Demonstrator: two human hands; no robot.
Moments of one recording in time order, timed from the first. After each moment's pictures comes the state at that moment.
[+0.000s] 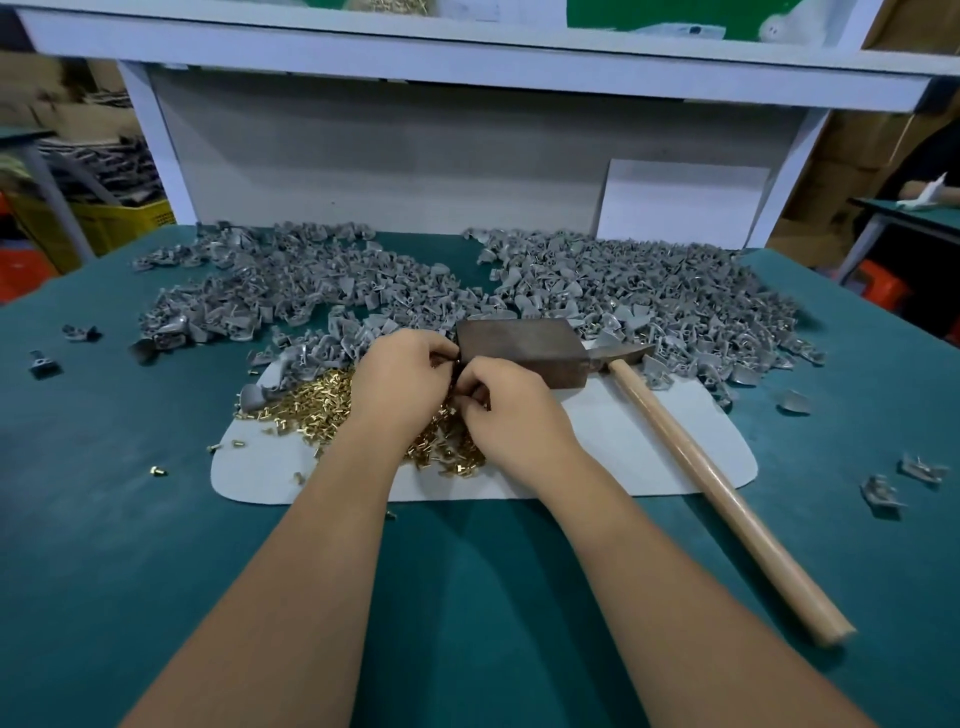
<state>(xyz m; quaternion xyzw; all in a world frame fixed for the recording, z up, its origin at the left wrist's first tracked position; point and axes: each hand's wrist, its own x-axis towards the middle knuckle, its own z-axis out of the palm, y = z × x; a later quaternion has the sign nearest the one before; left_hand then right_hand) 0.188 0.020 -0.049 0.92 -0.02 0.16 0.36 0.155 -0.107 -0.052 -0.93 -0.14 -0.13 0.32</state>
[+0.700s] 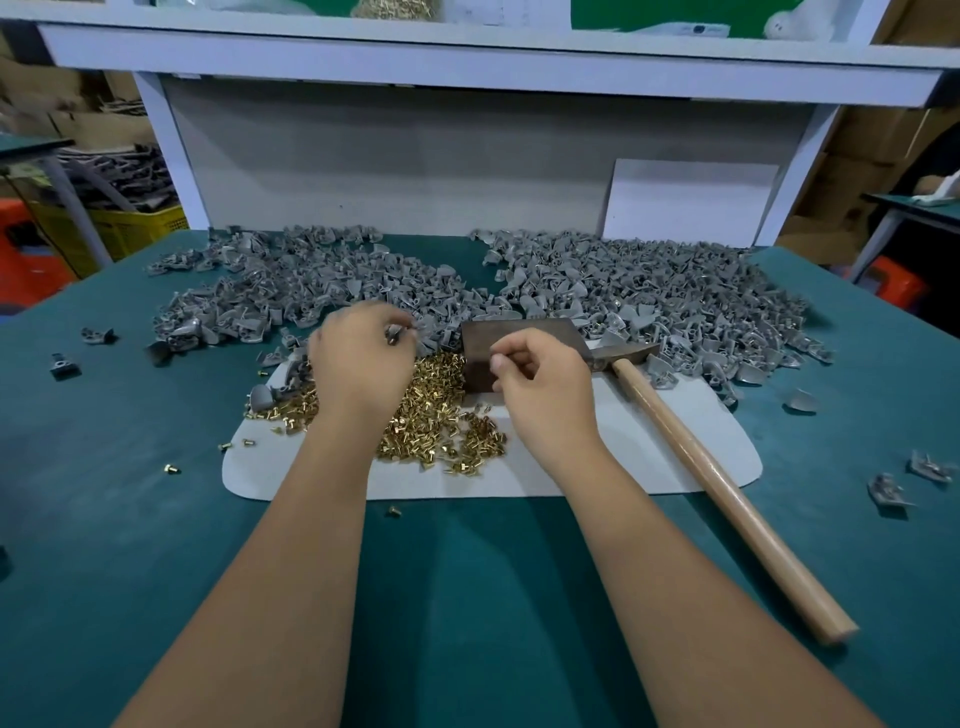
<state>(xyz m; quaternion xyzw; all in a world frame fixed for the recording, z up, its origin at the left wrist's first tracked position) 0.187 0.045 -0.036 0.90 0.03 0.28 0.34 0.156 -0.117 -0.043 -0.81 -0.06 -0.20 0.54</state>
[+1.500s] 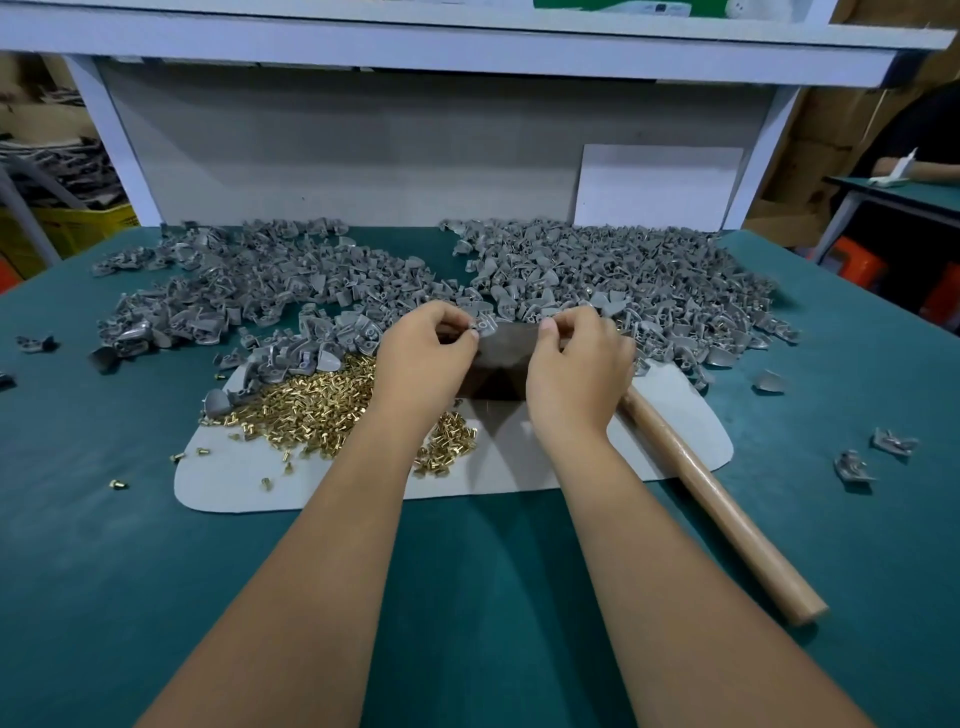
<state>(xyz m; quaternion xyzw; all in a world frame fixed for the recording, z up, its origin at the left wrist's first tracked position) 0.189 -0.021 -0.039 0.84 -0.04 0.16 0.52 0.169 -0.145 -0.044 -0.84 0.16 -0.36 0.39</state>
